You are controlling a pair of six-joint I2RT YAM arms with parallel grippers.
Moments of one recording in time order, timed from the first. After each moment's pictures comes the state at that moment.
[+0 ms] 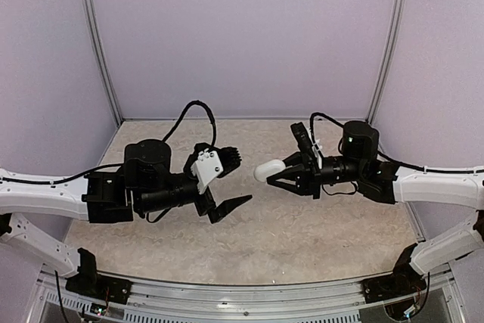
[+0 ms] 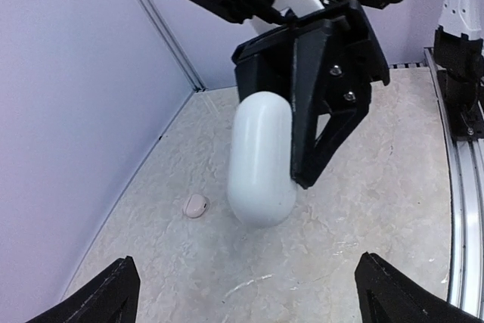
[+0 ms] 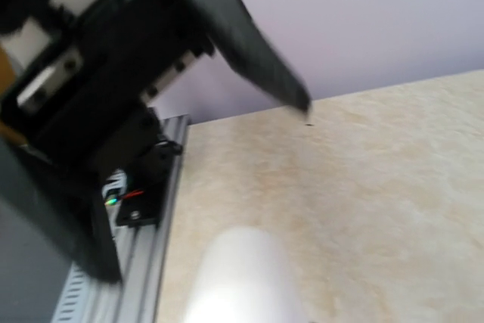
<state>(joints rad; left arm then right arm) -1.23 1.25 0.88 0.11 -0.17 0.41 0.78 1.28 0.74 0.41 -0.81 0.07</state>
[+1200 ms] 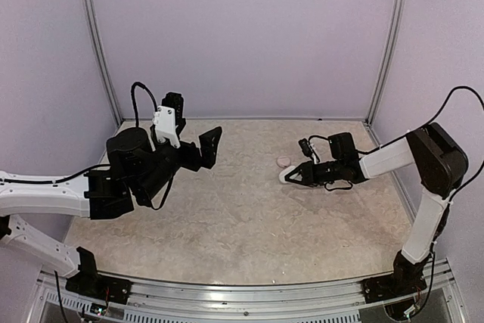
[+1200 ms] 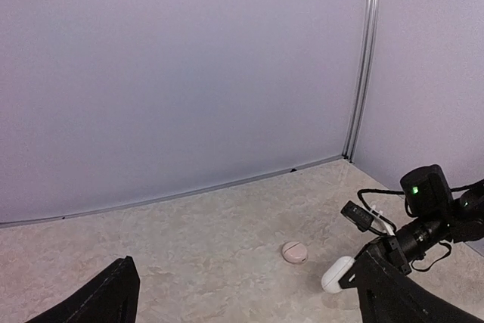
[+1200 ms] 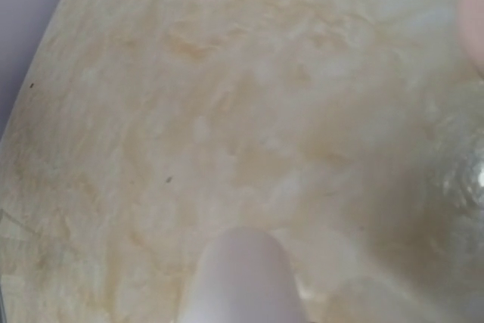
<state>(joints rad) -1.09 1.23 0.81 0.46 -0.65 -0.04 0.39 1.82 0.86 0.28 -0.73 0.37</state>
